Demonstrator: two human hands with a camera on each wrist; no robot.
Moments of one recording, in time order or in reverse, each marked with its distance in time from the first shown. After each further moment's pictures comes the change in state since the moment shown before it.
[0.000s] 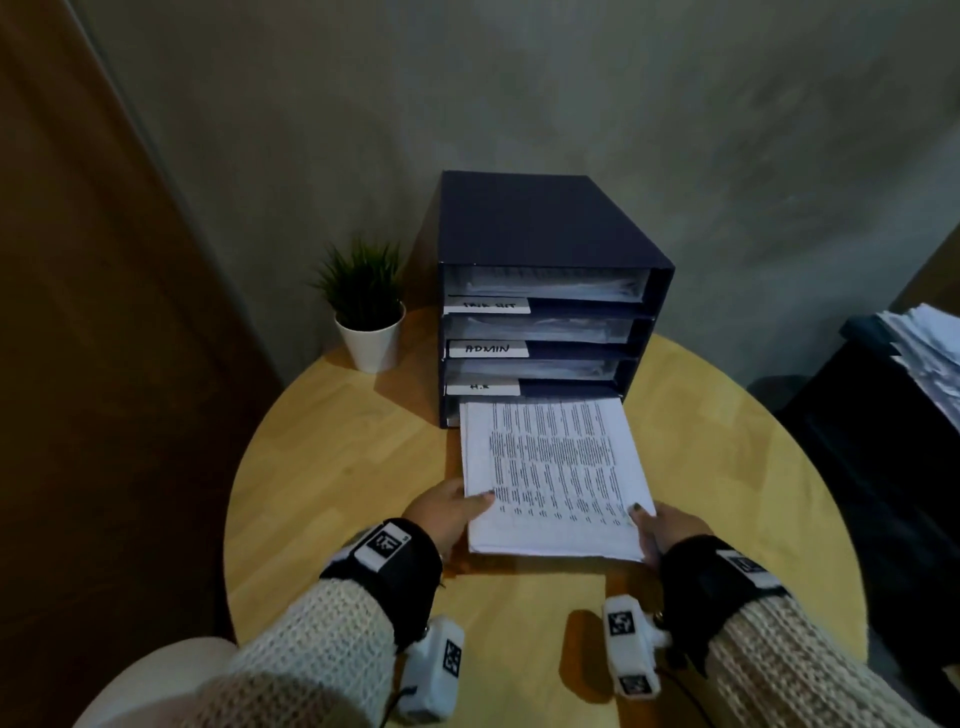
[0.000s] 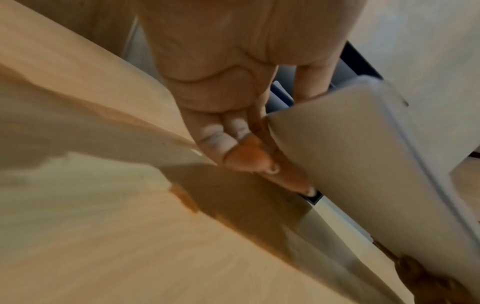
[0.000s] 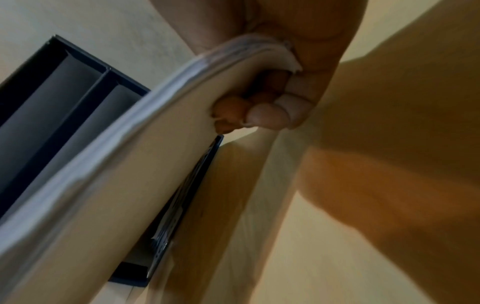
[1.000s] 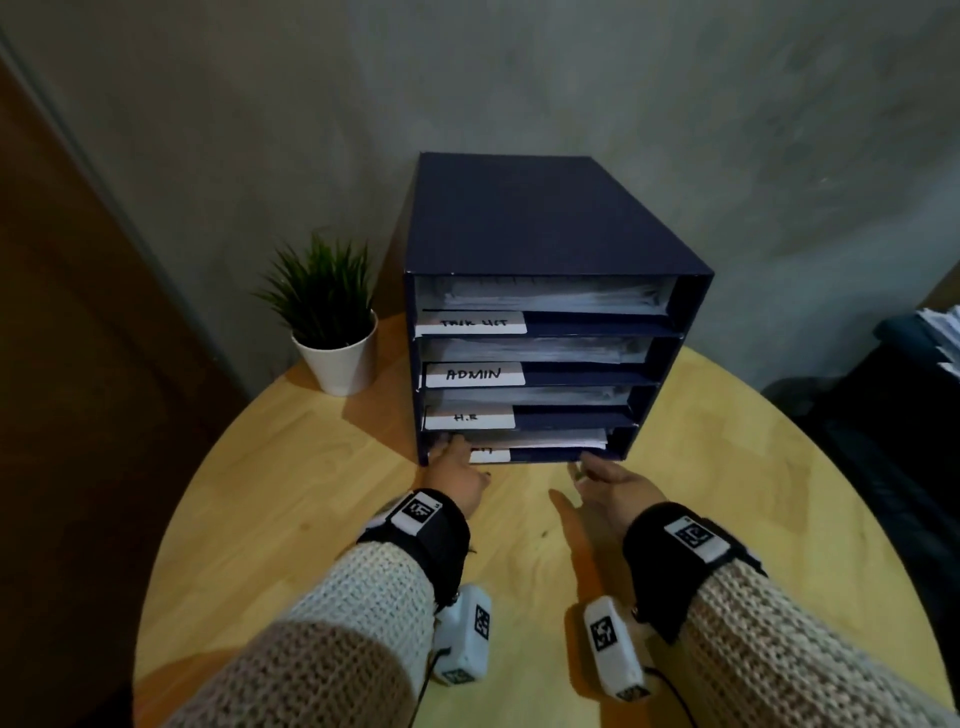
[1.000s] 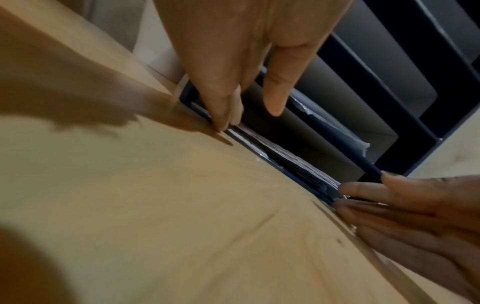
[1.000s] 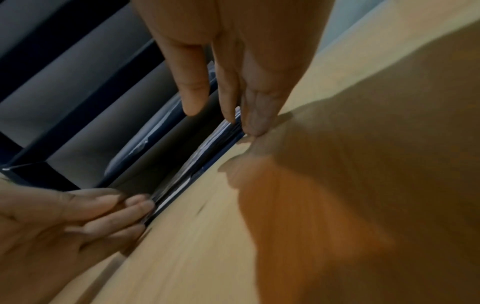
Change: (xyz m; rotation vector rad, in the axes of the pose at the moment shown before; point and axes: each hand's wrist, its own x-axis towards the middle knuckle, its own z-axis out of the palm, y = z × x) left_hand 0.134 0.046 0.014 0.375 0.186 0.155; right_hand 0.058 -0.083 0.018 0.861 -0.239 -0.072
